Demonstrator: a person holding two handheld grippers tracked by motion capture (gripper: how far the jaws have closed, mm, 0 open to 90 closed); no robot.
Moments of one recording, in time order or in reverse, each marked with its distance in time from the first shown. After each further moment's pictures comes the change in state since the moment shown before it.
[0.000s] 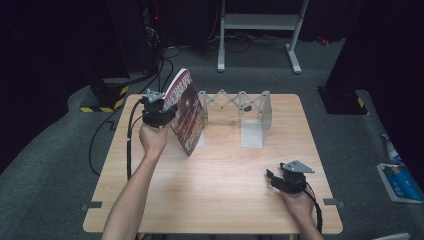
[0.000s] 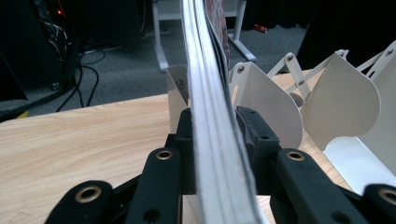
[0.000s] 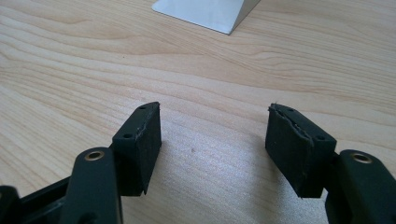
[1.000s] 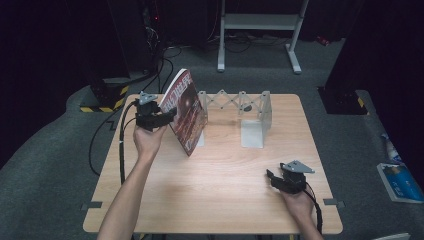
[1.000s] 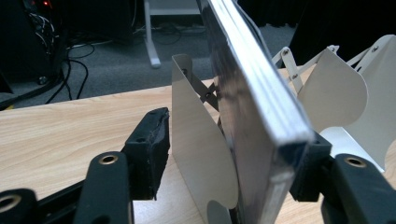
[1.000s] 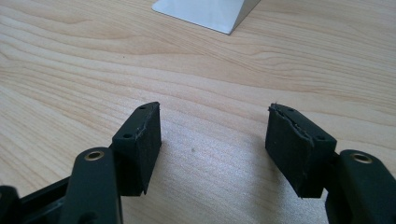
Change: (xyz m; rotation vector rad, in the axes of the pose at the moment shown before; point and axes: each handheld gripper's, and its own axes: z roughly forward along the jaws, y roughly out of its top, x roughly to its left) left arm 0.016 -0.009 -0.012 0.010 -0.054 -0.025; right arm 0.000 0.000 0.000 -0.001 -0.001 -0.001
